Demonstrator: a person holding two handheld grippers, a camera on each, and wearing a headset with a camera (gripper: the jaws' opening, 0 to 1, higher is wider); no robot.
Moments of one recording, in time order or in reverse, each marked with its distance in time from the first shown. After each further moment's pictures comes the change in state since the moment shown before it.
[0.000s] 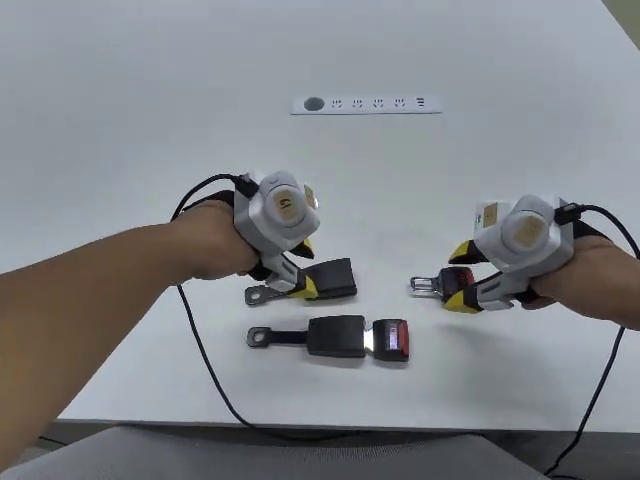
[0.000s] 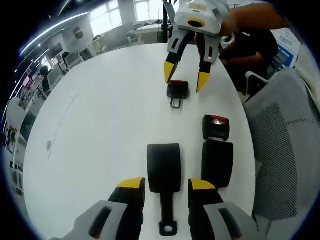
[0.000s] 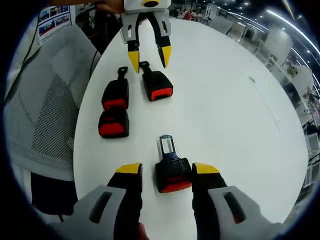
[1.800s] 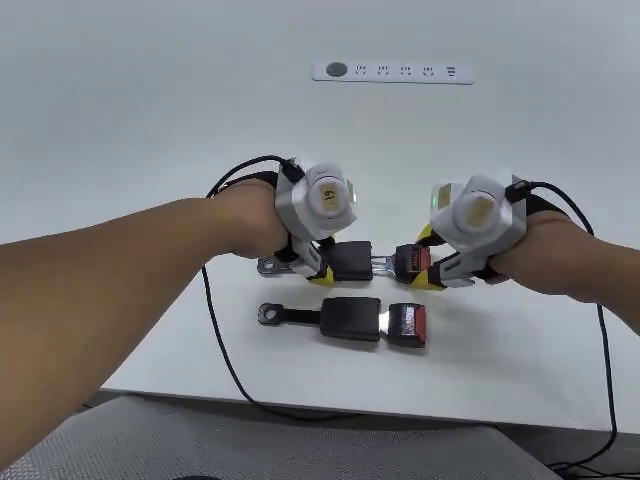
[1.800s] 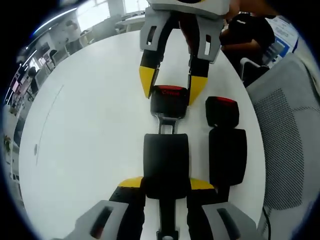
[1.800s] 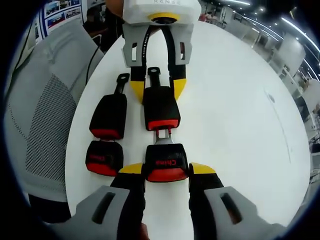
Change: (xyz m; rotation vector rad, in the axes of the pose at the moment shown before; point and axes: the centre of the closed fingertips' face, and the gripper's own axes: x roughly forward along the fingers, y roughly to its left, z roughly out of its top) left arm 0.032 -0.002 -0.017 0.065 0.091 -0.068; right arm 0.050 0.011 0.061 -0.097 -0.001 0.073
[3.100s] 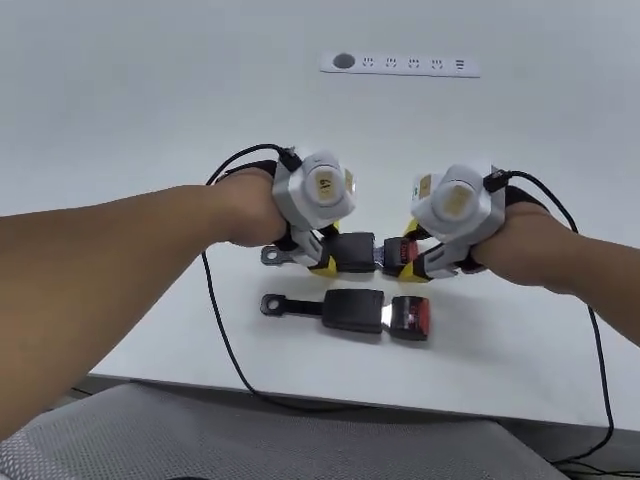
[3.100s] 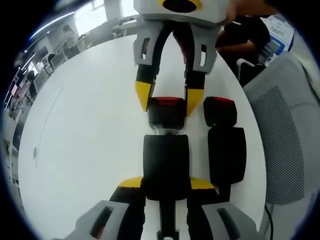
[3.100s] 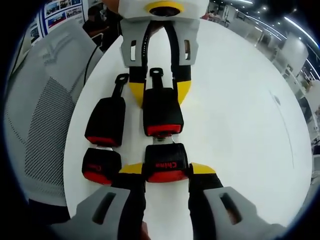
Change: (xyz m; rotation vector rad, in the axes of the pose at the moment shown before) left arm 0.001 0.001 0.000 0.027 -0.034 -0.014; right arm 0.016 0.003 0.003 -0.010 0.013 0.026
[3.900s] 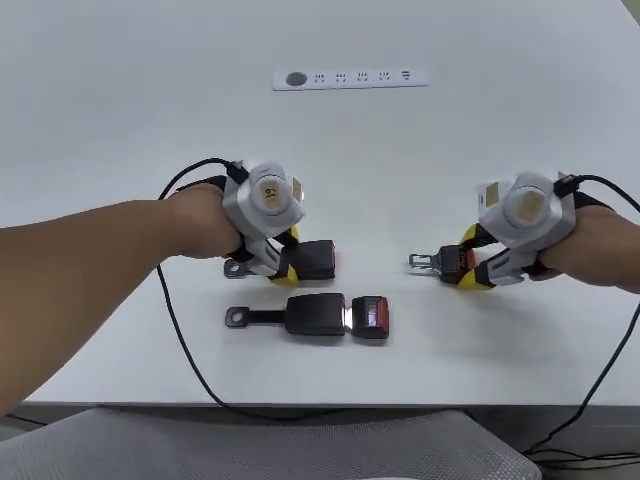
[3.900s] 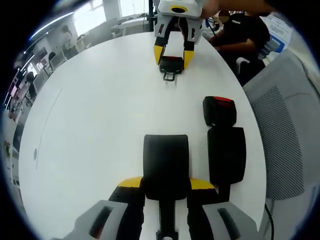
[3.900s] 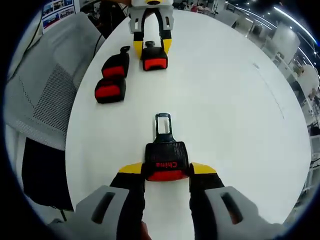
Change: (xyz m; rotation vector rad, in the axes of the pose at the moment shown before) left arm -0.001 -0.001 0.002 0.006 0.009 0.002; right arm -0.068 -0.004 -0.120 0.077 0.054 -0.048
